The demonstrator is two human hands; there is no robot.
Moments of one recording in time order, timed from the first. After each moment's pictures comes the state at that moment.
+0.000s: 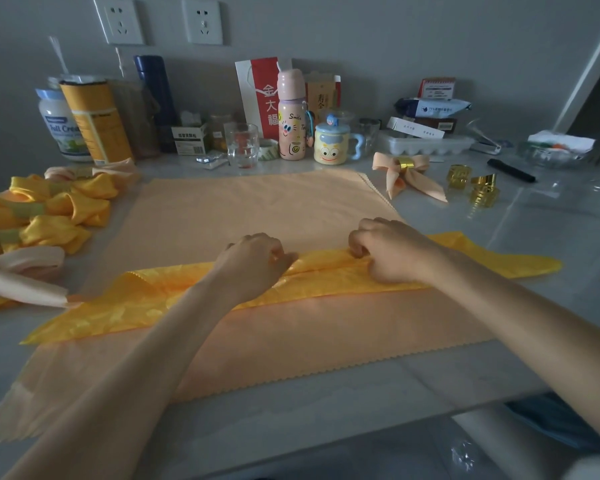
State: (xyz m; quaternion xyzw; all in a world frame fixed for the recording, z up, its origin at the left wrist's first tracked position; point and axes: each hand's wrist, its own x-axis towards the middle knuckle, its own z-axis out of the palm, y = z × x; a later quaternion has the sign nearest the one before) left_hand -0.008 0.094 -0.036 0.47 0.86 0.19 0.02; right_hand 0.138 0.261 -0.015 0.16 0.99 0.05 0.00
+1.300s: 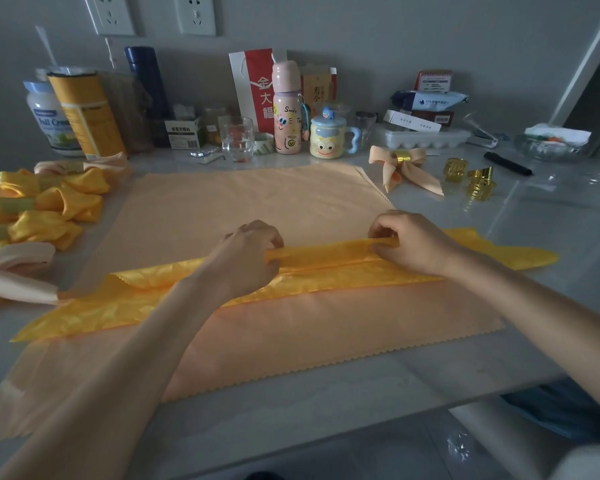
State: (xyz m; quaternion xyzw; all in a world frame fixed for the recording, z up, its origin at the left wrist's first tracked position) left_hand -0.012 0.089 -0.035 0.53 0.82 0.21 0.02; right_hand 0.162 0.286 -0.028 0.19 0.96 -0.16 -0.15
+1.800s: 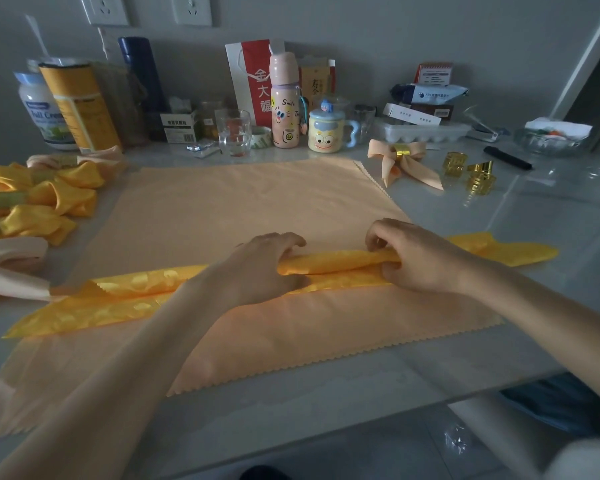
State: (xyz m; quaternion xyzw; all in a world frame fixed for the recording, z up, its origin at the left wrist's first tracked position) left_hand 0.010 0.090 -0.033 0.56 0.81 0.17 0.10; right_hand 0.182 0.268 -0.028 0.14 0.98 -0.12 -0.08
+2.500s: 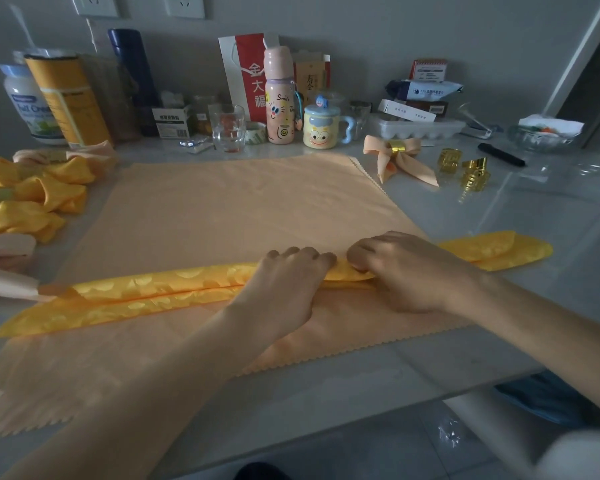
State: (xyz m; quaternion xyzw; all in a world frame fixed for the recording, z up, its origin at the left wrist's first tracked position) left_hand 0.056 0.098 -0.047 0.63 0.77 0.06 -0.11; right_hand 0.183 0.241 -0.030 0.00 0.99 0.09 -0.09
